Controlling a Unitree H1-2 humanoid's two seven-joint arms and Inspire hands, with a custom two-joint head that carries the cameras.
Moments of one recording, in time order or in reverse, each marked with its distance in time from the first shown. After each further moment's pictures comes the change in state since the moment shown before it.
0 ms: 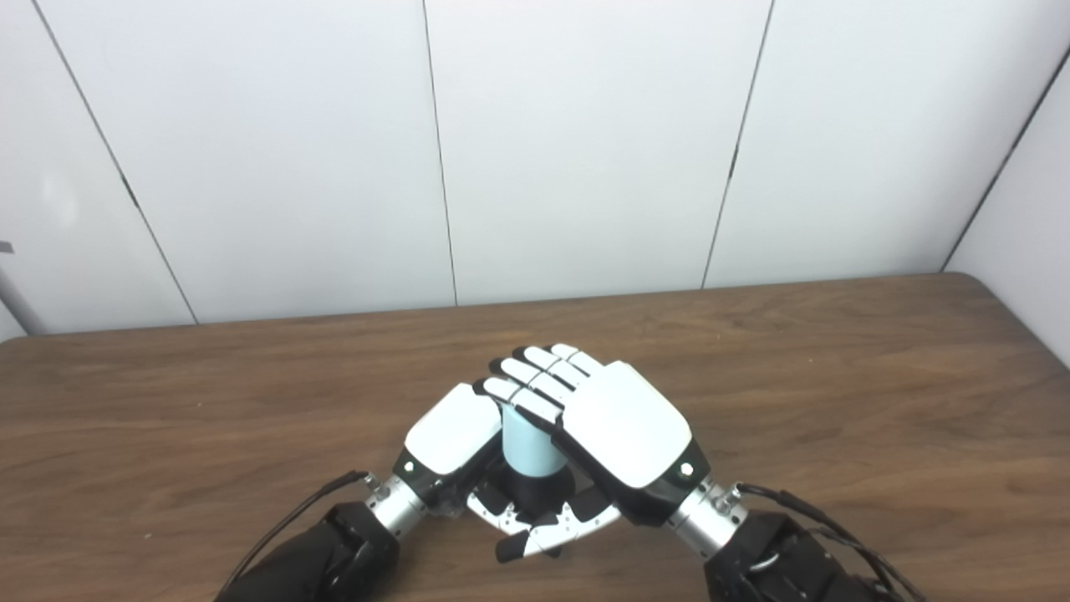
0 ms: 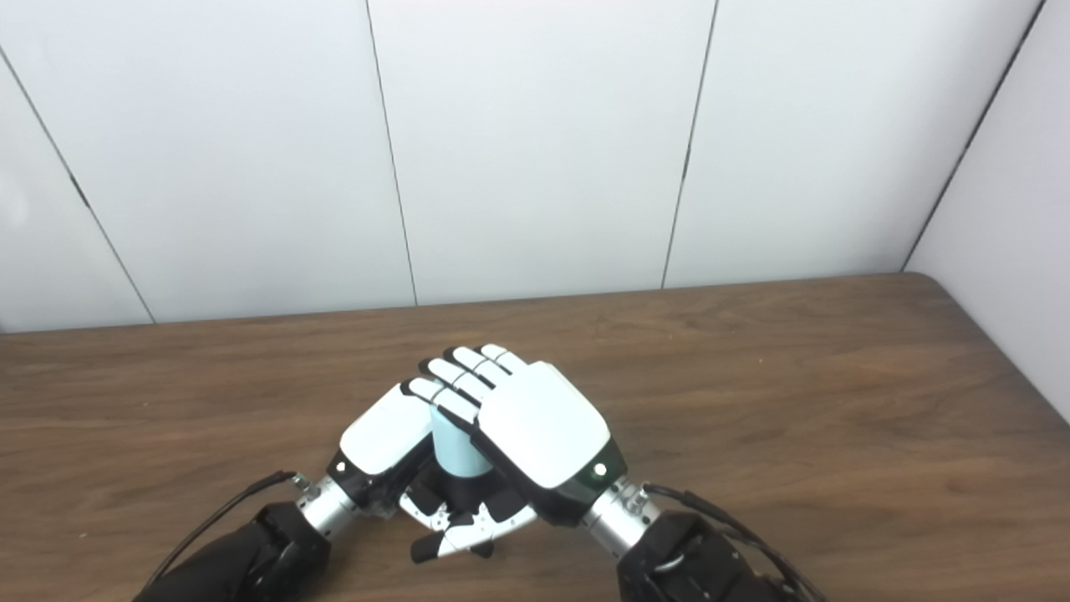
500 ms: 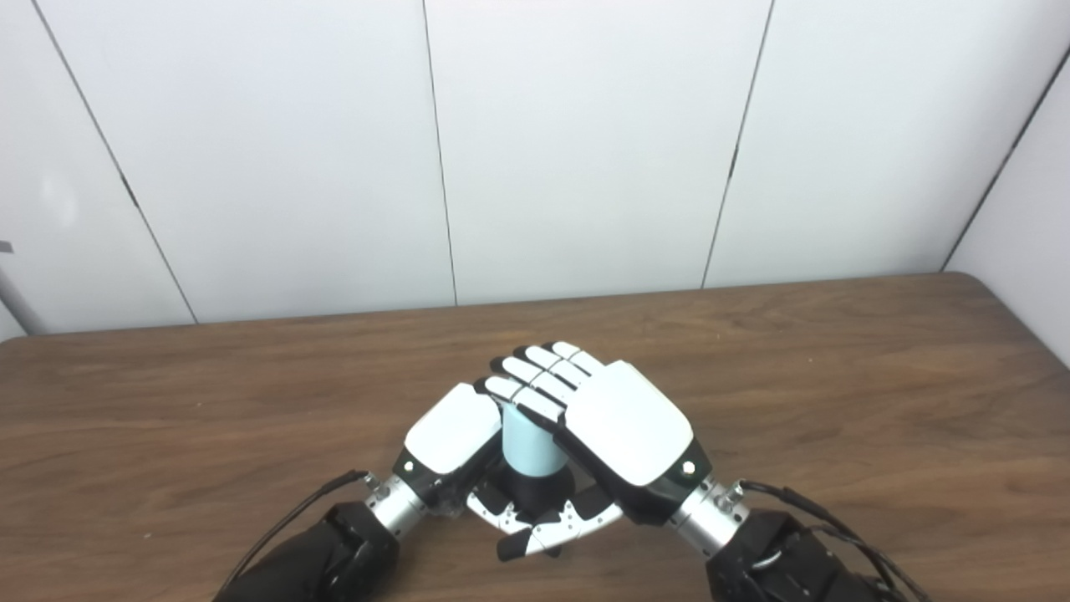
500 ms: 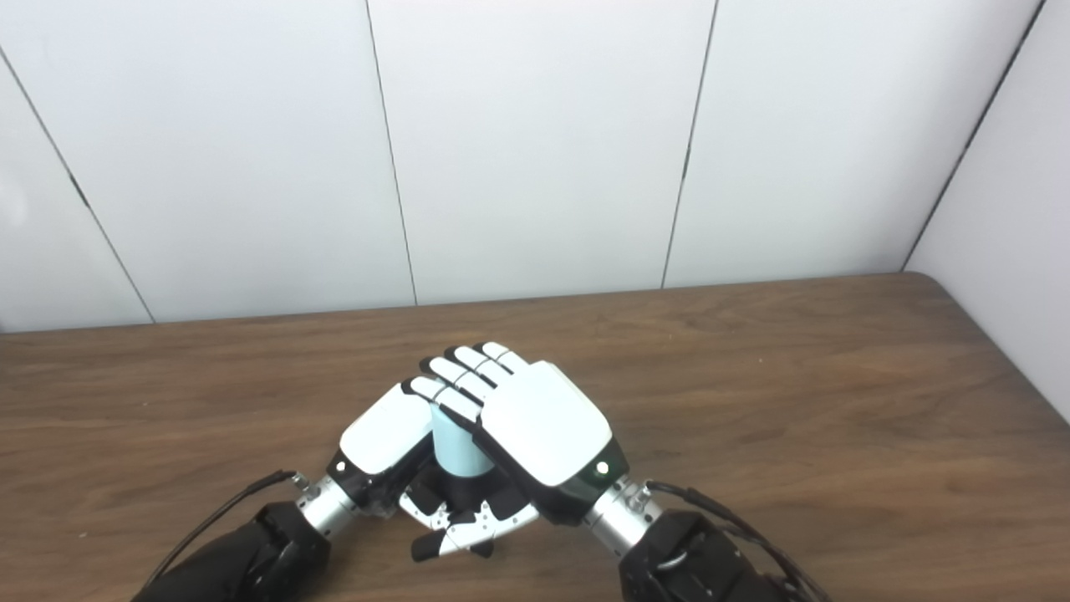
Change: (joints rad) left arm -0.004 0.002 -0.009 0.000 -0.012 0.001 0.001; right arm -0.002 -0.006 0.001 0.000 0.023 0.003 0.002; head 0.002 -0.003
